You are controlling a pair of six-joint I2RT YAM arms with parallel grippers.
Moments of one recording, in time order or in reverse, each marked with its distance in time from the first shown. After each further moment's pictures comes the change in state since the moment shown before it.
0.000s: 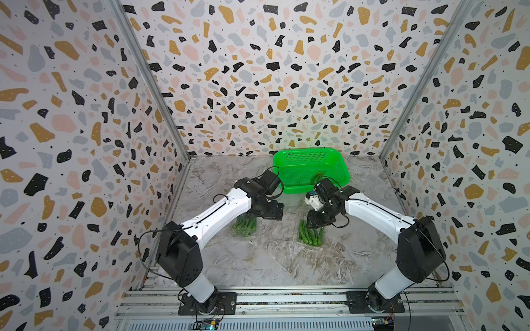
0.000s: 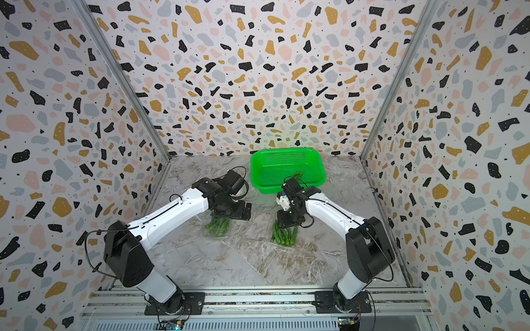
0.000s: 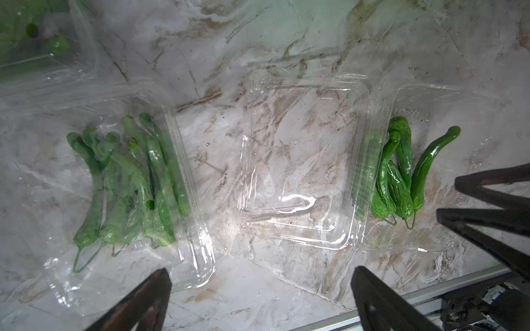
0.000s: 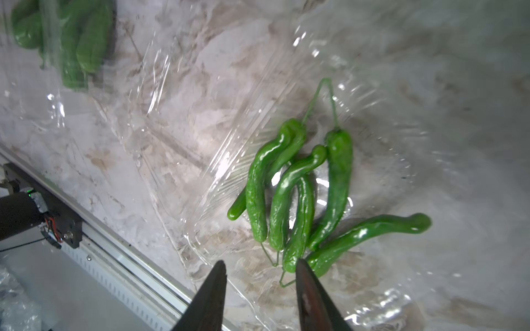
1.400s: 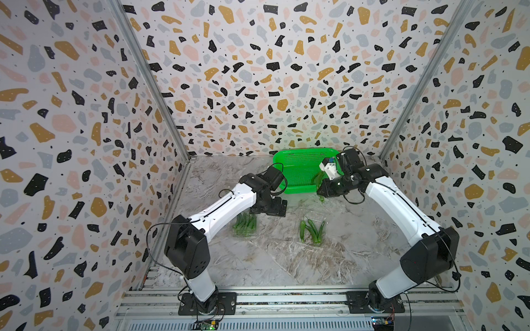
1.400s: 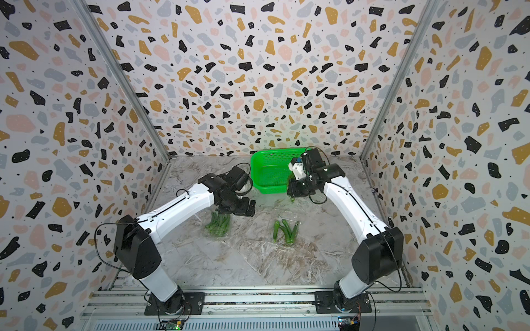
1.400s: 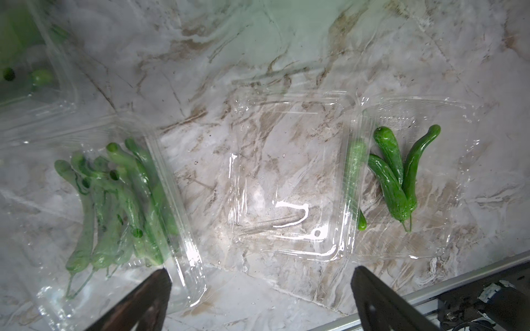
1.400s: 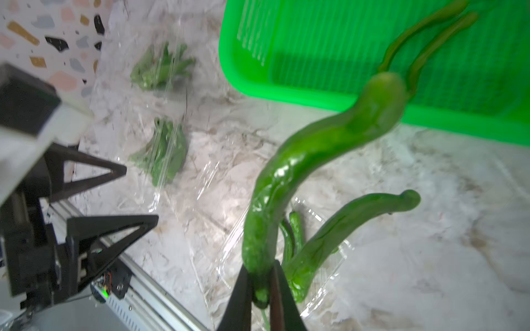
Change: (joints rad) left arm 0.000 0.085 0.105 -0.013 0.018 0.046; right arm -0.239 0.000 0.422 -0.065 -0.011 -0.018
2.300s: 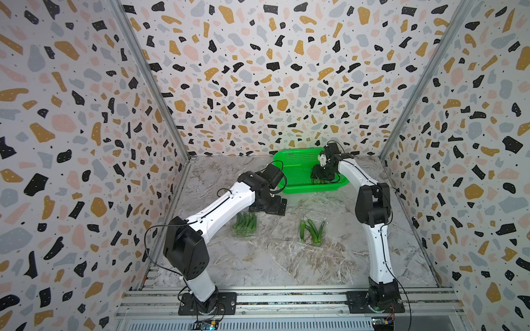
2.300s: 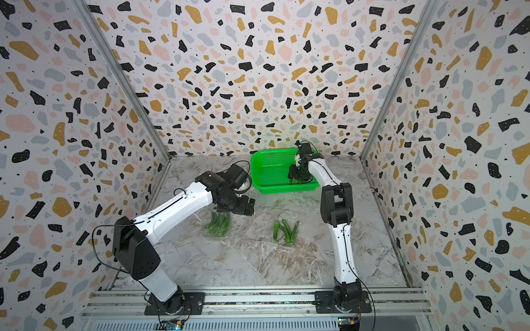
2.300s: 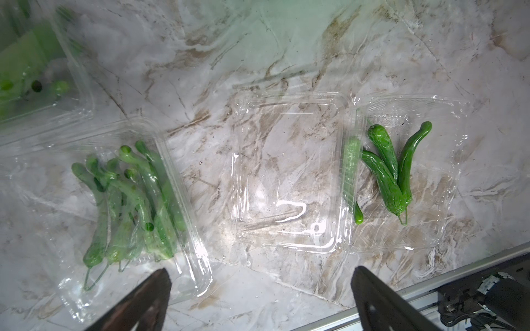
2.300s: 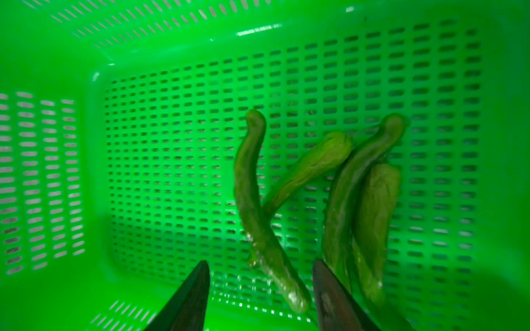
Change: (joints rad) left arm 0.001 -0.012 0.025 -0.040 -0.009 0.019; right arm -0.115 0.766 0.592 0.090 0.116 0.066
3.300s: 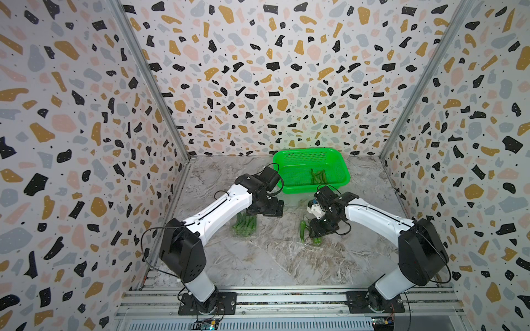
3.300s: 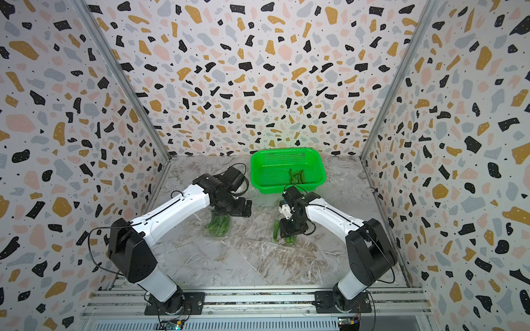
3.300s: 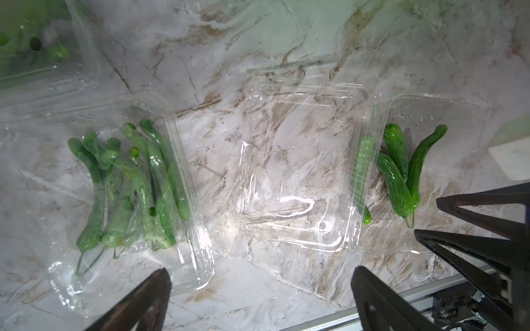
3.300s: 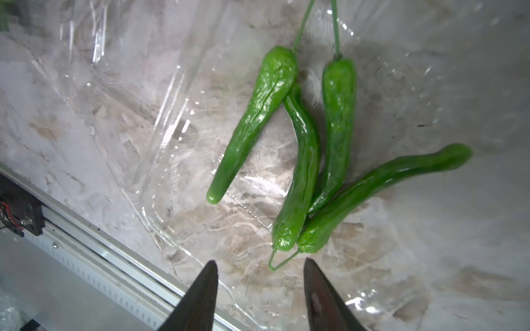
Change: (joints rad) left arm 0.019 -0.034 -0.075 0.022 0.013 -0.055; right arm 0.345 -0.790 -1.122 -0.010 -0.052 -0.047
